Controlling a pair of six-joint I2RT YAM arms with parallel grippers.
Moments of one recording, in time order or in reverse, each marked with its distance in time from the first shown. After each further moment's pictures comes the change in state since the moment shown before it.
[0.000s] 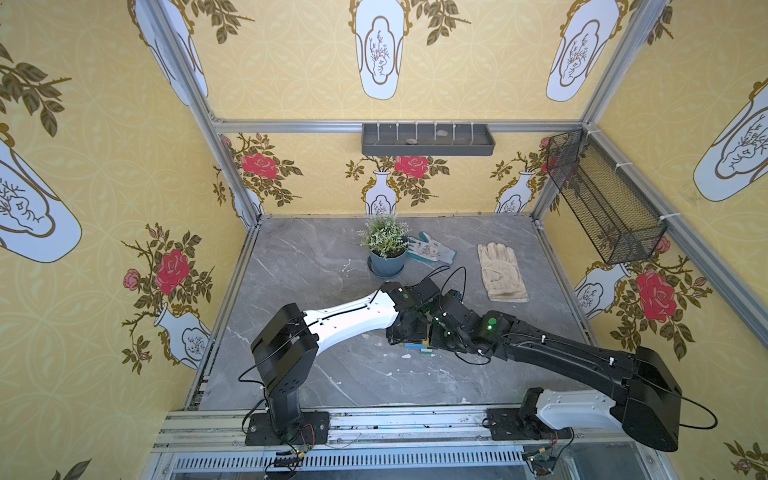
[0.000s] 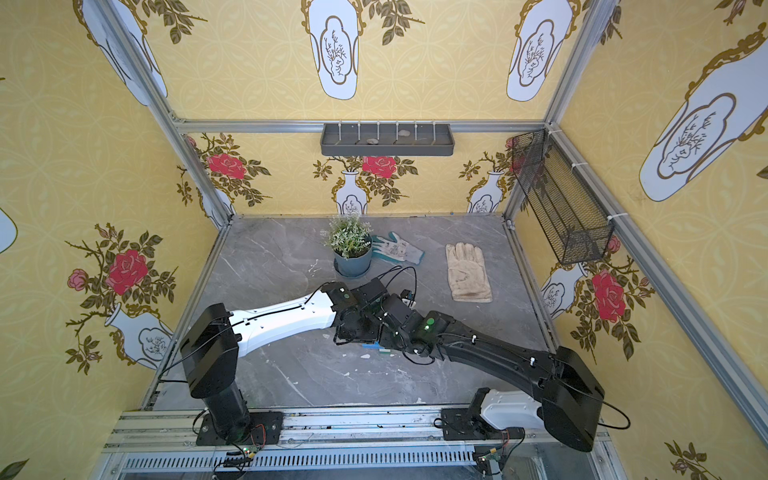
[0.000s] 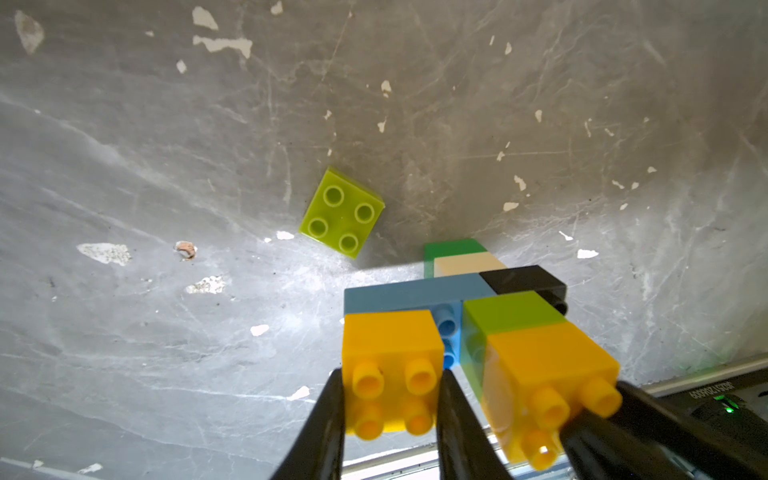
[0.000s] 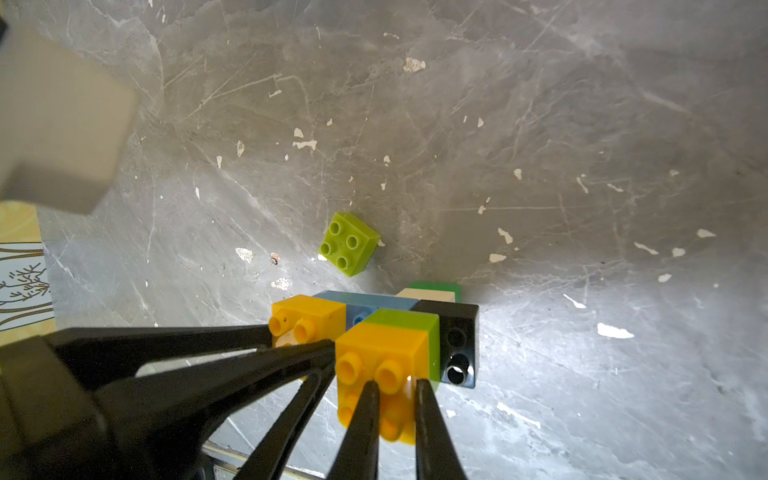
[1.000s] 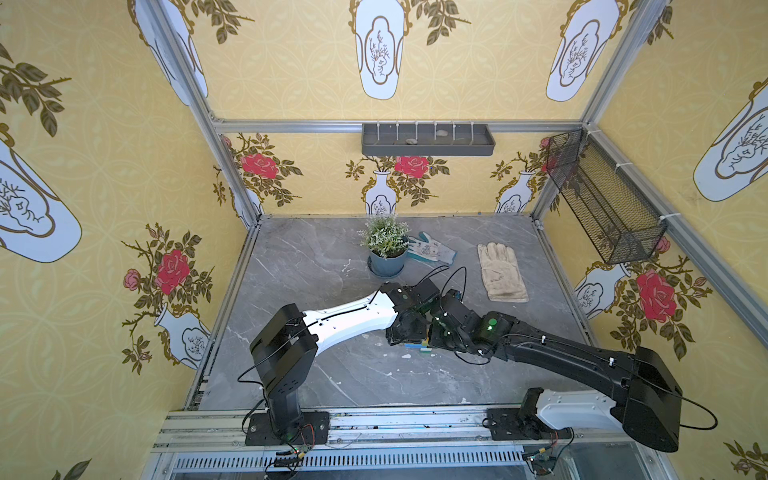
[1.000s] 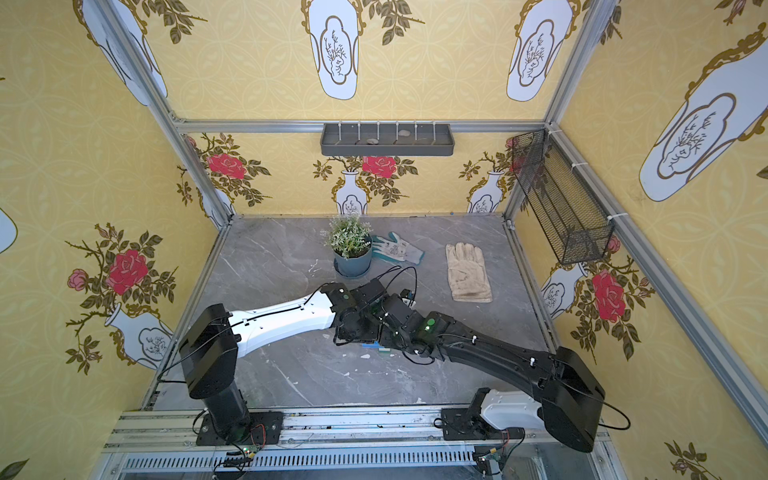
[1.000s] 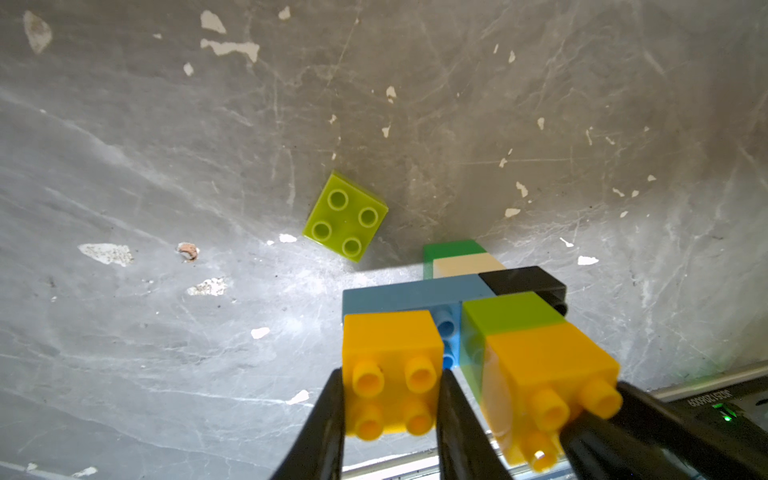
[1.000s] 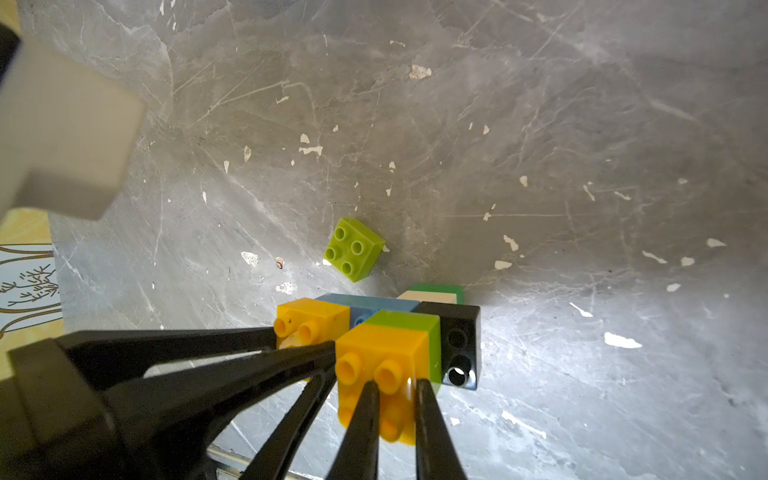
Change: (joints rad) left arm -0.002 -0.002 -0.015 0.015 -0.001 -0.016; right arm -0.003 -0.003 -0.011 0.026 -0.003 0.000
